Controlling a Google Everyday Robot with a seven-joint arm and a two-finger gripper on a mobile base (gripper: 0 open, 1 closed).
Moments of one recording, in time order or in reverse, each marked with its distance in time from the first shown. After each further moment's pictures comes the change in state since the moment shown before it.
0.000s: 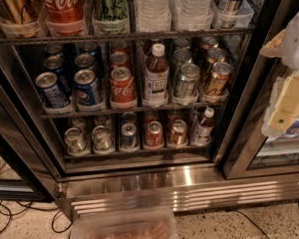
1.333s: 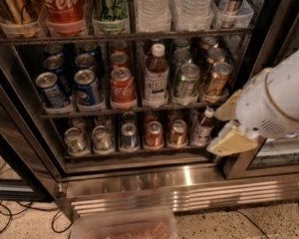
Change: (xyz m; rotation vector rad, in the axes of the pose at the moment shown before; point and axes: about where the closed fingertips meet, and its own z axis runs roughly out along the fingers) arm -0.045 0.064 0.071 0.006 -0.179 0.058
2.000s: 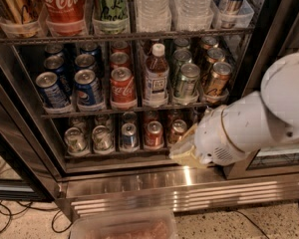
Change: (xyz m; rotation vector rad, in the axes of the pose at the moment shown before) arm -0.039 0.047 0.079 -0.146 -0.213 0.088
